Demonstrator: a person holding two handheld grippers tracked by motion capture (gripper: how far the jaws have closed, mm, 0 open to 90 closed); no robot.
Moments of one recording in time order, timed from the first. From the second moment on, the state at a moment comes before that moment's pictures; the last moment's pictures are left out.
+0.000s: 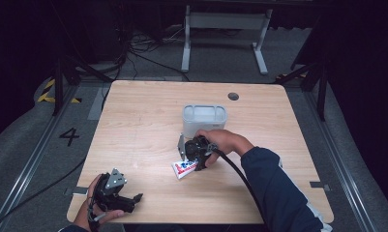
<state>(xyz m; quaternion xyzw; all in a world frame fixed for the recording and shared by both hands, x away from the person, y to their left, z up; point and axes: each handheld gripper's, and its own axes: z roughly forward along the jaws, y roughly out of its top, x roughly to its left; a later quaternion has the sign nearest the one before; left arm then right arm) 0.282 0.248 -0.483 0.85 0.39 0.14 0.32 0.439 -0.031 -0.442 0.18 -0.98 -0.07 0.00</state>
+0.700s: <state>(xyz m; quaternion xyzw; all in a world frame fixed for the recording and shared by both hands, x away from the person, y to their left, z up) 0.284 0.248 -0.483 0.85 0.39 0.14 0.32 0.438 -0.063 -0.439 0.17 -0.97 -0.18 0.00</state>
